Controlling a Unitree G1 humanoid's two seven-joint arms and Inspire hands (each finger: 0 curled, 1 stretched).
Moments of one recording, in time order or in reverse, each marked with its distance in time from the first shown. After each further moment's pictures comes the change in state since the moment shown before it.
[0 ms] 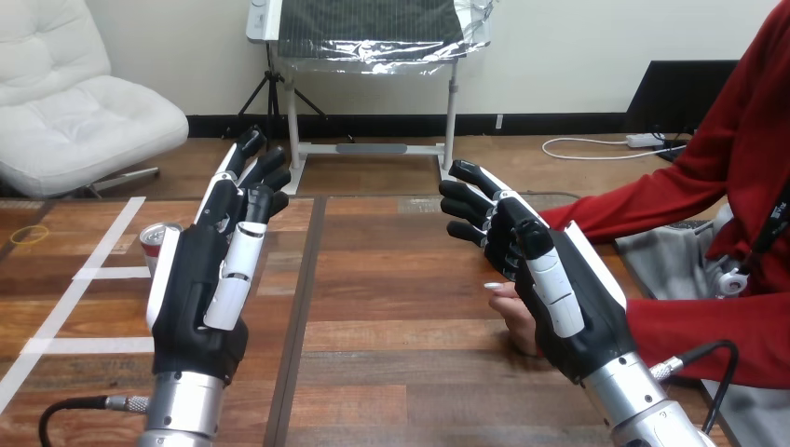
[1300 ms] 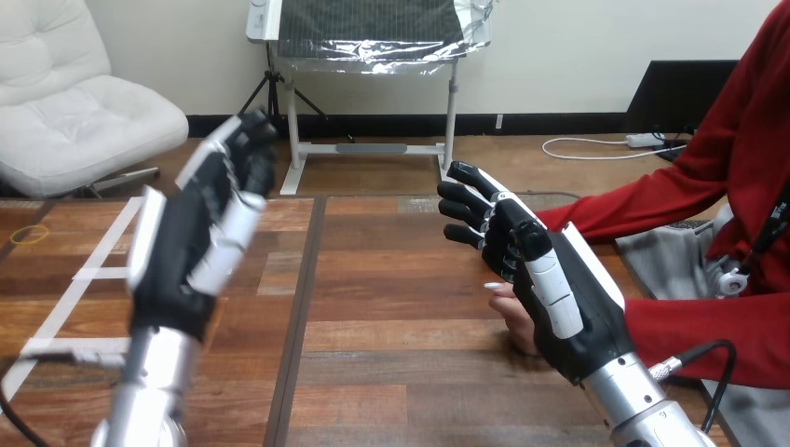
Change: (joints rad) left arm -0.176 0.121 0.070 0.122 0.127 0.000 0.082; right arm 0.000 -0.001 0.000 0.000 0.004 0.008 0.016
